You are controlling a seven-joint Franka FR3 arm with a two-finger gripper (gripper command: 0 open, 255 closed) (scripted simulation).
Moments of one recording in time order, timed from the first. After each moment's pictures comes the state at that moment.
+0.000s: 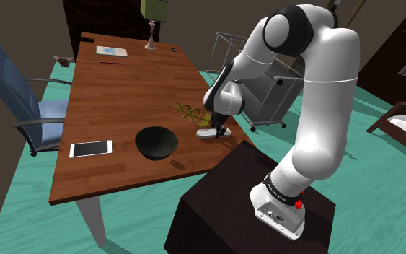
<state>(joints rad) -0.04 0.50 -0.29 -2.46 0.61 2.92 -1.95</state>
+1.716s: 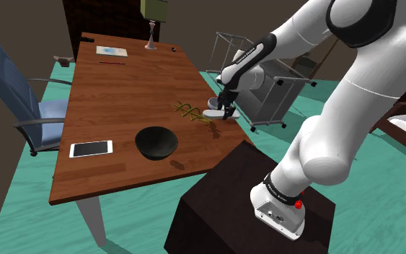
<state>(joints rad) 0.27 0.07 -0.70 -2.55 0.08 2.63 -1.56</state>
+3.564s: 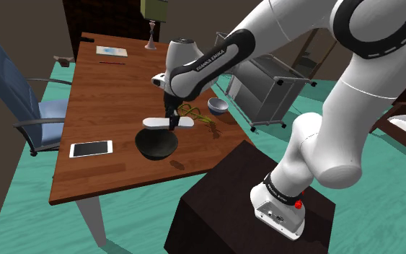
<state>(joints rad) 0.61 0.13 -0.39 -2.38 0.04 2.51 -0.87</state>
